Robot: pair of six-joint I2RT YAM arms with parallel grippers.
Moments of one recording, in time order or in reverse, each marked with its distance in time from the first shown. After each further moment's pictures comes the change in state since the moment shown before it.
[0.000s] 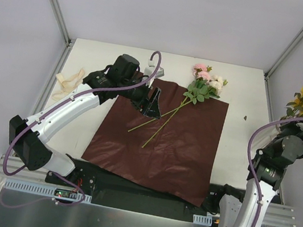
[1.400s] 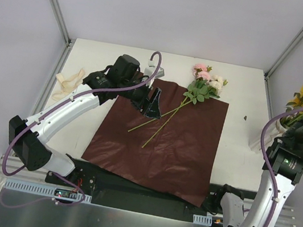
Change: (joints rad) left arm -0.006 -0.005 0.000 0.000 -0.025 0.000; right arm 0.037 0.171 0.447 -0.018 0.002 -0.101
